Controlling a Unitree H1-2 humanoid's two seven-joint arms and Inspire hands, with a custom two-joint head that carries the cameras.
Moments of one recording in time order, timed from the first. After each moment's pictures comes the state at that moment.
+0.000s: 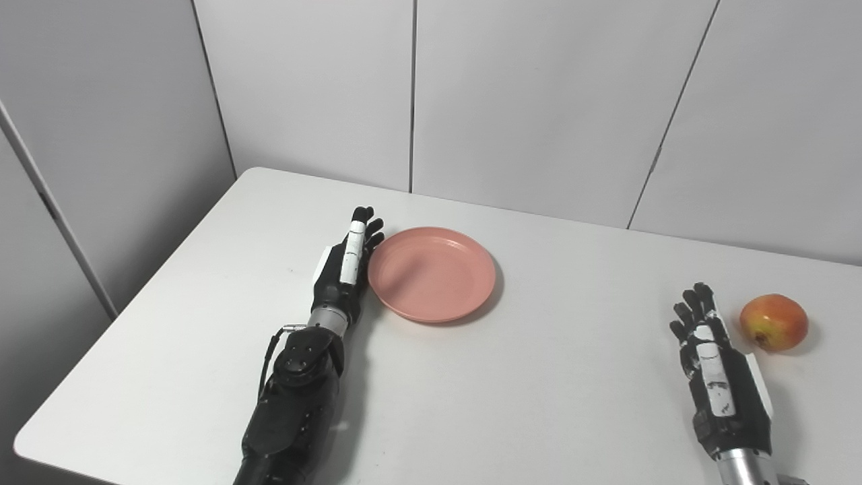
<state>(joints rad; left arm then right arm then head) -0.36 0.08 0.11 0.31 -0.19 0.06 0.03 -0.17 -0.09 -0.05 0.13 0.17 -0.11 0.19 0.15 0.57</state>
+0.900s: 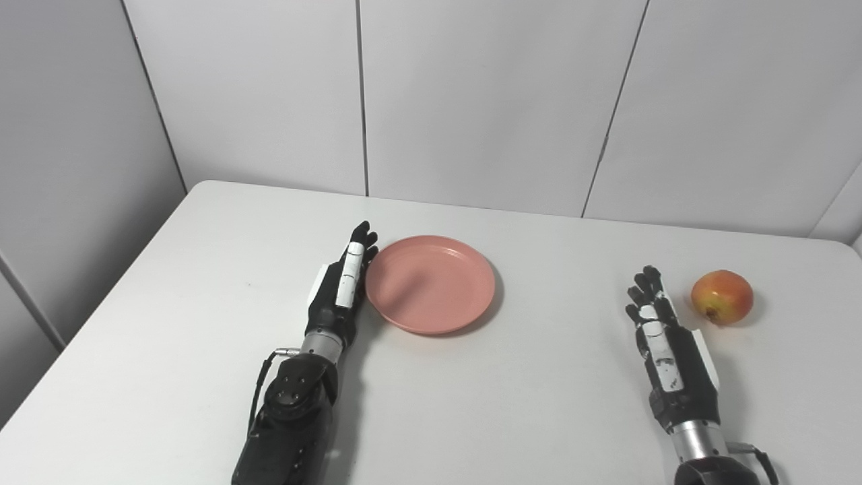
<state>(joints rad) -0.34 0.03 0.03 0.30 -0.13 0.02 -0.02 -0.17 -0.07 -0.03 0.12 0.12 -0.11 0.15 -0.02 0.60</state>
